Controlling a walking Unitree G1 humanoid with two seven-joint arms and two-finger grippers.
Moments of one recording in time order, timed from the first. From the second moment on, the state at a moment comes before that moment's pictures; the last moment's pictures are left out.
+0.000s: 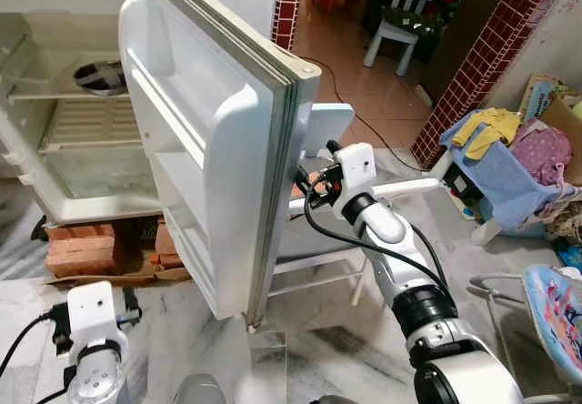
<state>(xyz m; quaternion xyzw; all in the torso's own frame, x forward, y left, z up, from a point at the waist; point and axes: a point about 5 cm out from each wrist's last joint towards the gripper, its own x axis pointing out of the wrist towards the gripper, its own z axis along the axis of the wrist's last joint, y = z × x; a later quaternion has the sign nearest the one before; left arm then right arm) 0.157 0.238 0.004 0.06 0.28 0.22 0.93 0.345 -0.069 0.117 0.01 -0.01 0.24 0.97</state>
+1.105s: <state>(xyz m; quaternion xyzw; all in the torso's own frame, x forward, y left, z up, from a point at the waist) 0.188 0.233 0.017 0.12 0.27 0.15 0.94 0.320 -0.073 0.101 0.04 0.03 0.27 0.96</state>
